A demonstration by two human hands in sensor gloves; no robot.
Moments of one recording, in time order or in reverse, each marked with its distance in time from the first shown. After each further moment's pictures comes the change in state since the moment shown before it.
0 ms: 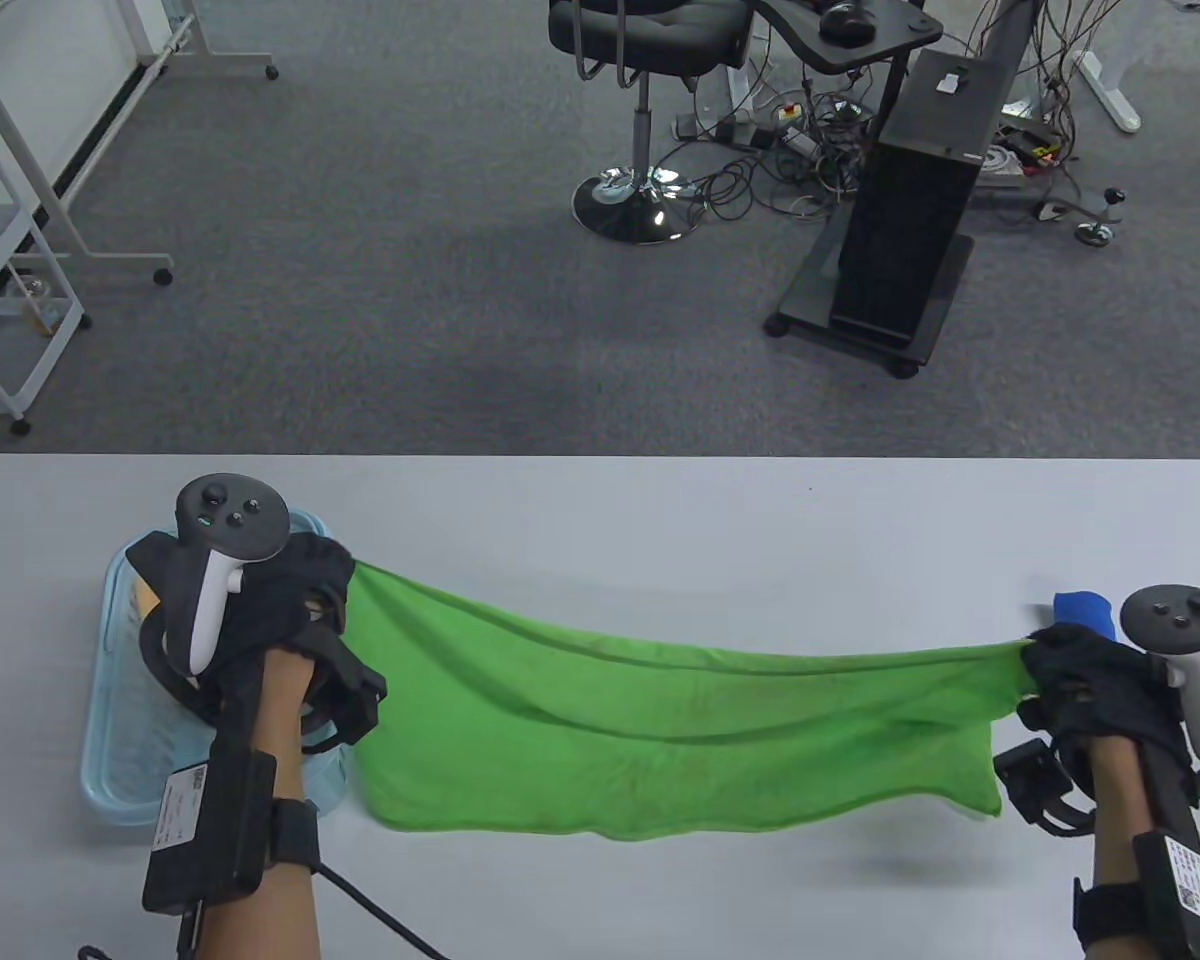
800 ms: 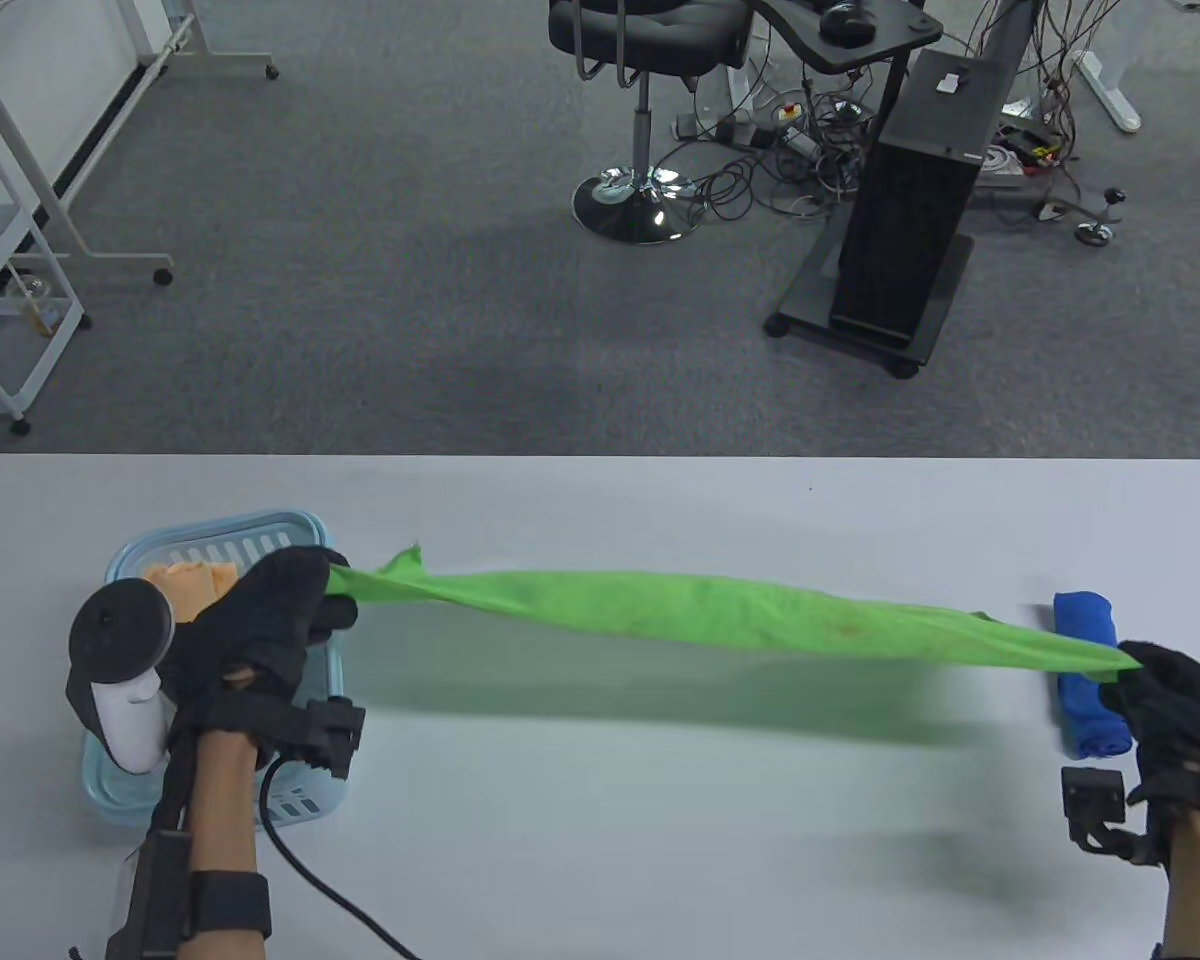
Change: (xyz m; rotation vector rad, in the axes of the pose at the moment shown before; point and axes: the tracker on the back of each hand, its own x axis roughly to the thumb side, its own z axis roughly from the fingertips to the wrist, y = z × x) left_hand -0.093 -0.019 0.008 -0.007 -0.293 0.269; right_hand -0.102 -0.032 0.006 -0.163 -0.028 -0.251
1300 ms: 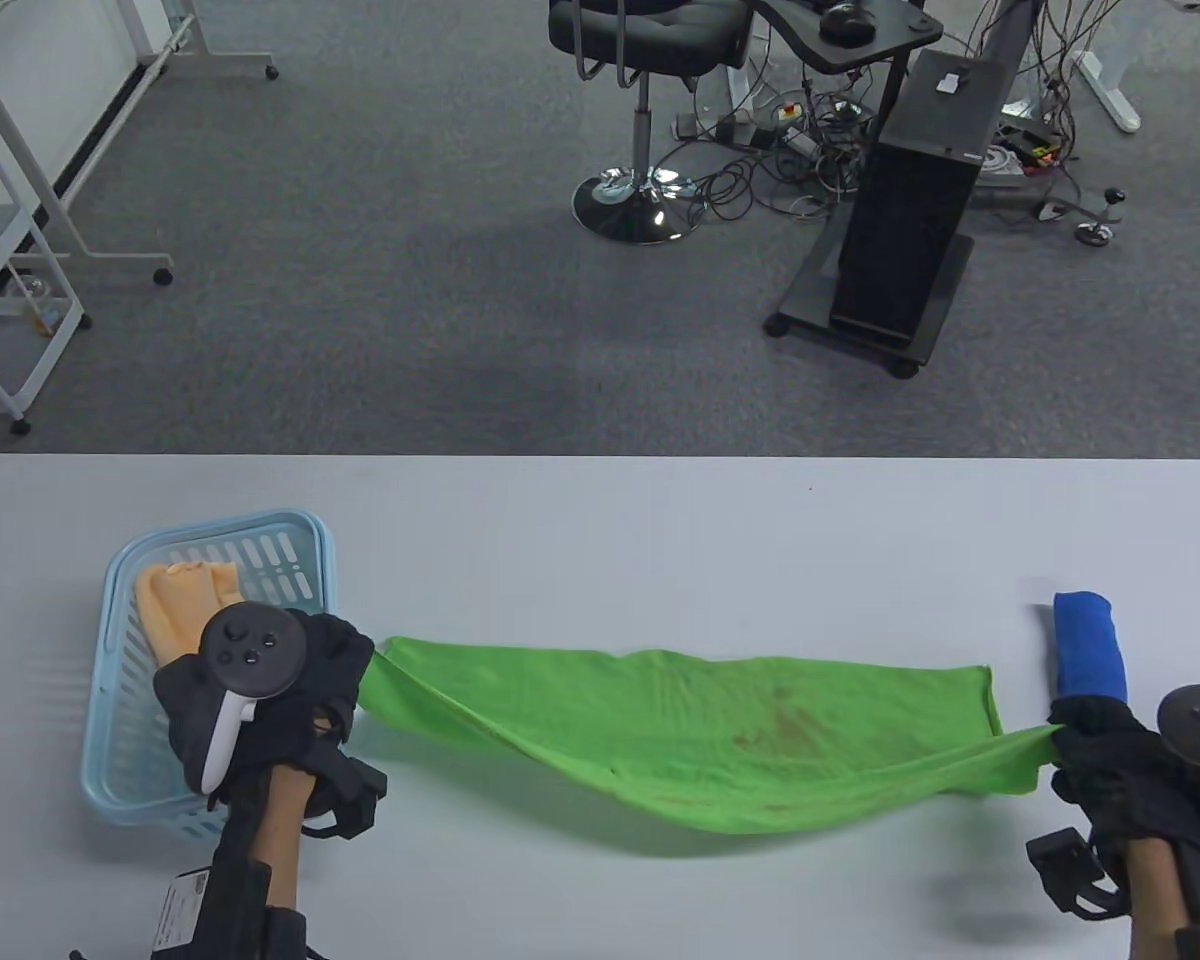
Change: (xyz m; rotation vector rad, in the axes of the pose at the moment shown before) left_hand 0.007 -0.038 -0.001 0.065 0.121 -0.539; right_hand 0.014 0.040 -0.003 0.072 -0.048 0.427
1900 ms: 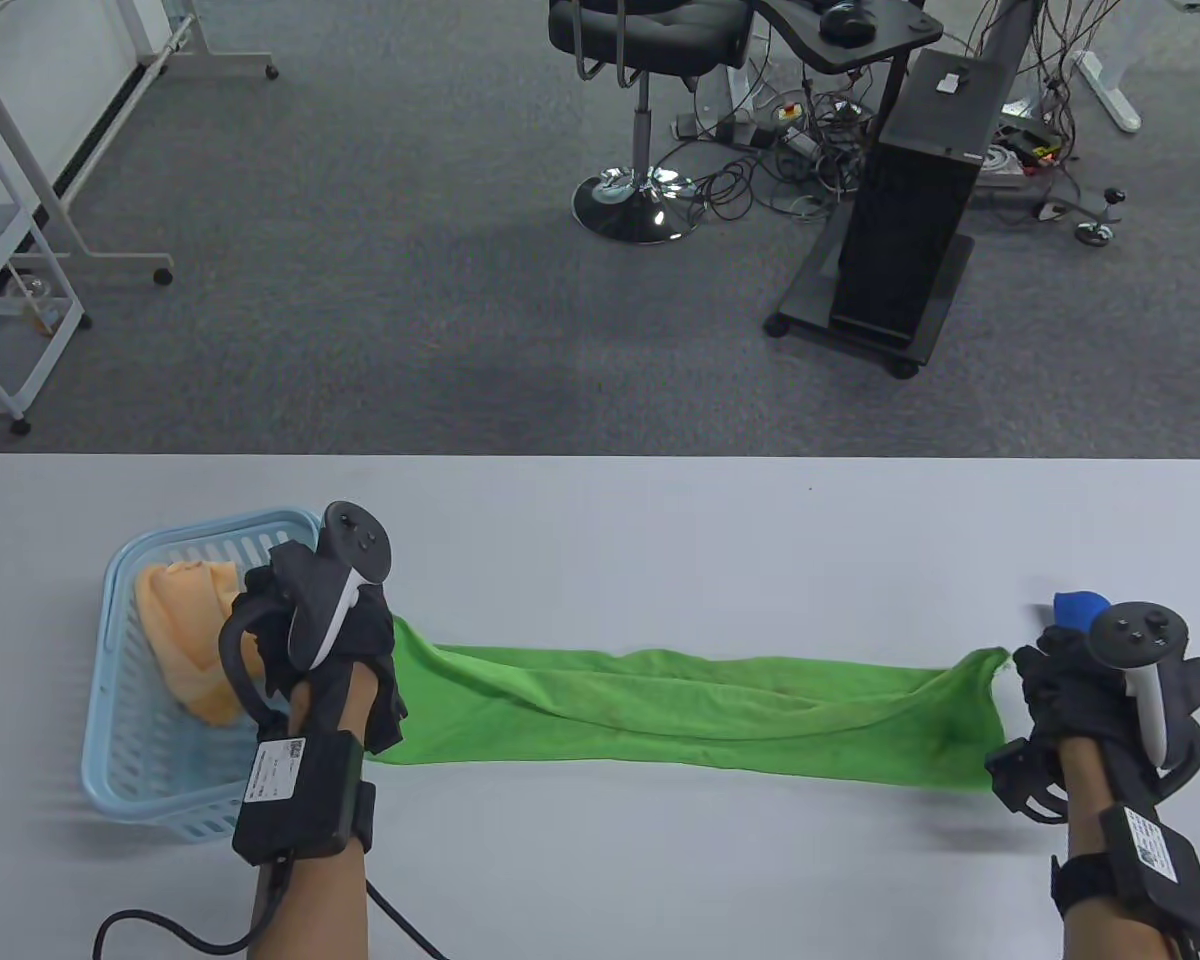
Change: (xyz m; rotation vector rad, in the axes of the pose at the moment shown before) left_hand 0.061 -0.003 -0.045 0.041 0.175 -0.416; right_hand 0.044 0.014 -0.035 -0.107 0.076 0.137
